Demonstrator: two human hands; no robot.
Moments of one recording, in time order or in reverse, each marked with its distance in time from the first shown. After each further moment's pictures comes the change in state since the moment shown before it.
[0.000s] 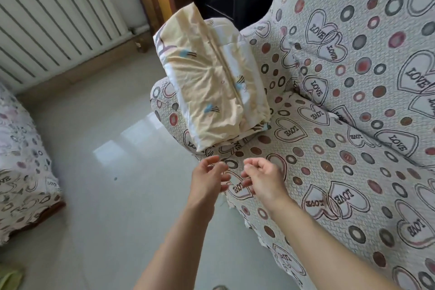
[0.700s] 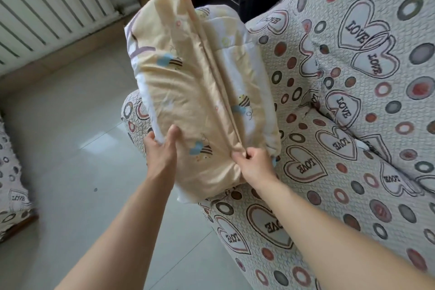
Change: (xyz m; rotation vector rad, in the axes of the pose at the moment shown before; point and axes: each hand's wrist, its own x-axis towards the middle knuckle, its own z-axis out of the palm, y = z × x) left_hand 0.217 0.079 -0.002 0.085 0.413 0.090; right_hand 0.227 -0.023 0.026 -0.388 -0.029 -0.005
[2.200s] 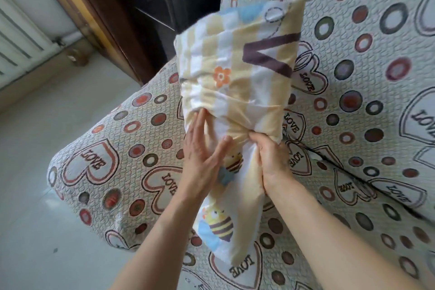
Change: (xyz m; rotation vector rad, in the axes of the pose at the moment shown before) left_hand -0.049 0.046 0.182 0.254 -0.565 0.695; right_hand 0.052 -0.032 -0.148 0.839 0.308 0.170
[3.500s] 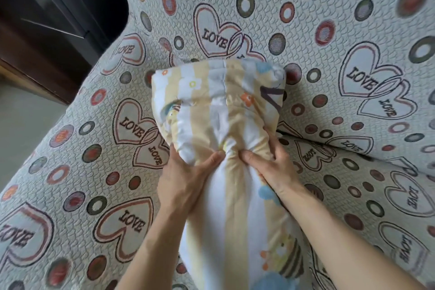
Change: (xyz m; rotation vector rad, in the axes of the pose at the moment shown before) left_hand 0.024 0.008 0.043 0.343 -0.224 -0.339; right_hand 0.031 0.035 -0.098 -0.291 0.079 -0.228
